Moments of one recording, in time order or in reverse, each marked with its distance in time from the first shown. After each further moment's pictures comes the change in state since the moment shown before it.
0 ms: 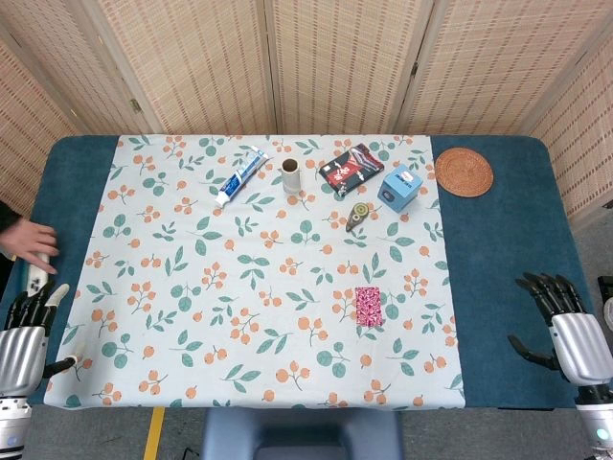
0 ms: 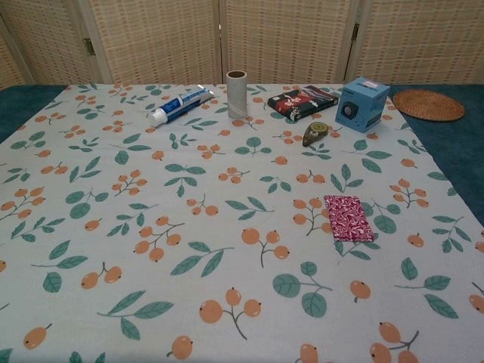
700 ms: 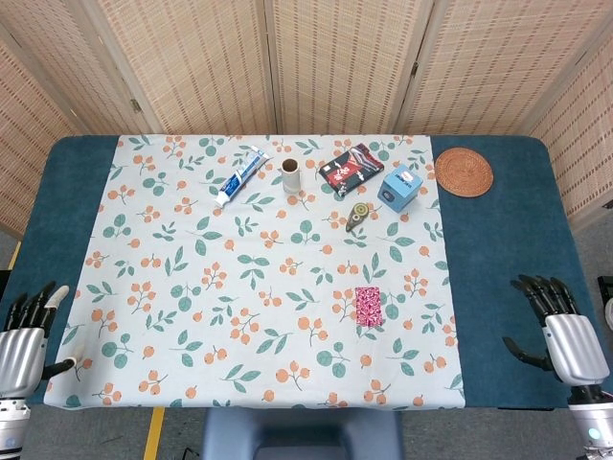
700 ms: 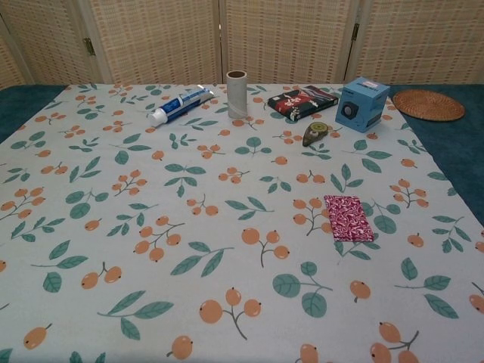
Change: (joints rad) left arm 0.003 0.004 0.008 0.010 0.004 -0.006 -0.017; right arm 0.004 -0.003 -0.001 -0.056 0.028 -0.039 -0.054
